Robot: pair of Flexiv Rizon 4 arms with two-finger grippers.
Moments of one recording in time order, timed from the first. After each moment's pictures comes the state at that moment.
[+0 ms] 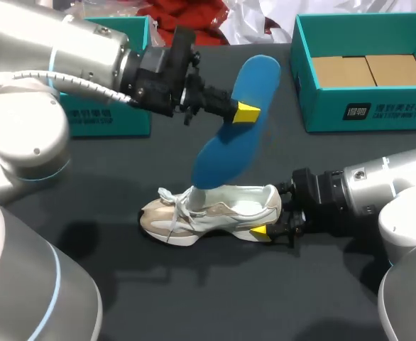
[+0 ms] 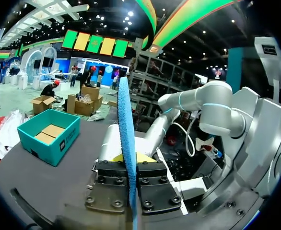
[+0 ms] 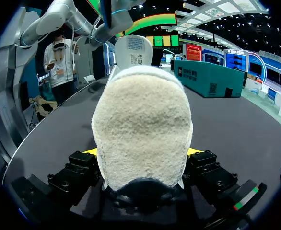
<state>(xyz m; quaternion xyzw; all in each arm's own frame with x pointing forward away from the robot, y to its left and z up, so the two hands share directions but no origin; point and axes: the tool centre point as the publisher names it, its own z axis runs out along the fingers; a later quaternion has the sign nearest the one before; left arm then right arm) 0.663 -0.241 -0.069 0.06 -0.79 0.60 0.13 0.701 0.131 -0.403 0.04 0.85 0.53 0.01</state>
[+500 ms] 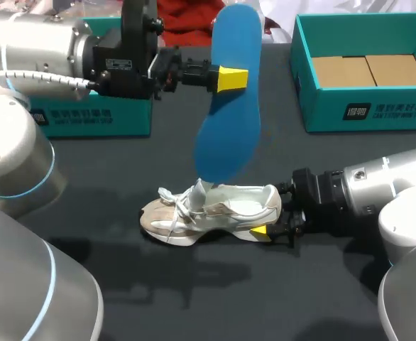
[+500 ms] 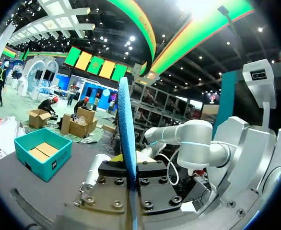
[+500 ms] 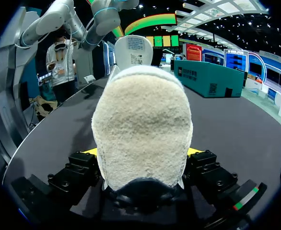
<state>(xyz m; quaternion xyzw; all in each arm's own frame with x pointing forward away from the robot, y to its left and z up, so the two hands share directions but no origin) 0.632 -0.219 0.017 0.08 -0.72 0.68 0.15 0.701 0.131 -0.404 0.04 0.85 0.53 0.01</state>
